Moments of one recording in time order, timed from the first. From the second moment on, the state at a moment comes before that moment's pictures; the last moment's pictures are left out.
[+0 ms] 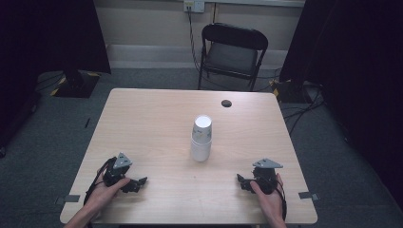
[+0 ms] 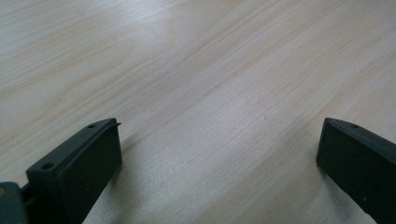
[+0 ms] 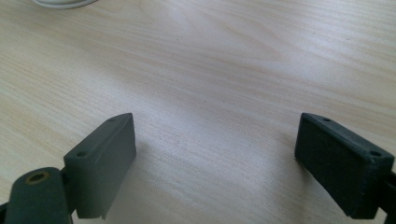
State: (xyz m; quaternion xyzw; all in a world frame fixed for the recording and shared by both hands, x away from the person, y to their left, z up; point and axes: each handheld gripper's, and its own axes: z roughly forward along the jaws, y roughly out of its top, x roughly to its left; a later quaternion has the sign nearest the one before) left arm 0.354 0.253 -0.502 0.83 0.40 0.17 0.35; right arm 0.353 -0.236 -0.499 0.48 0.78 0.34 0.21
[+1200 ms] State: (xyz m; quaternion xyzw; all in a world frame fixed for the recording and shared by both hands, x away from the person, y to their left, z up) left arm 0.354 0.254 -0.502 0.83 0.40 0.17 0.35; right arm 0.355 -0.190 -0.433 0.36 0.78 0.47 0.19
